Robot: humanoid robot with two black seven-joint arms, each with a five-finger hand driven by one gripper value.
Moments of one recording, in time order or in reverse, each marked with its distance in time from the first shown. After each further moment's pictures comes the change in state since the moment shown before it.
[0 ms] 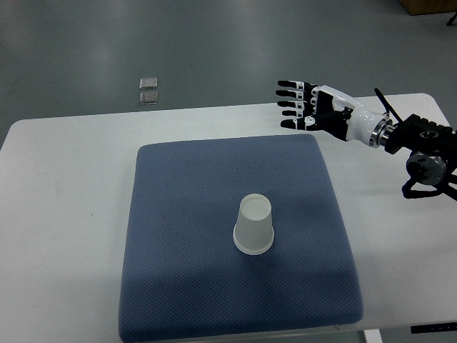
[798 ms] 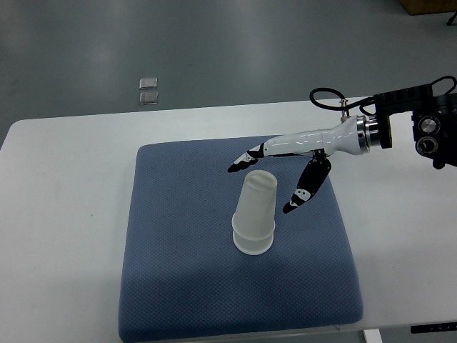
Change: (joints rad) left arm 0.000 0.000 0.000 0.000 0.000 0.000 0.000; right arm 0.253 -0.159 -0.091 0.377 -1.021 0.188 0.092
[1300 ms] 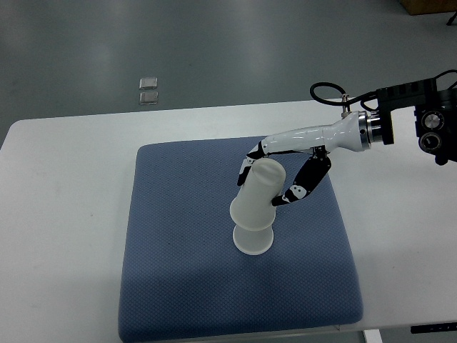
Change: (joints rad) left arm 0.000 0.000 0.000 0.000 0.000 0.000 0.000; right arm 0.016 -0.002 -0.004 0.032 -0.008 0.005 0.021
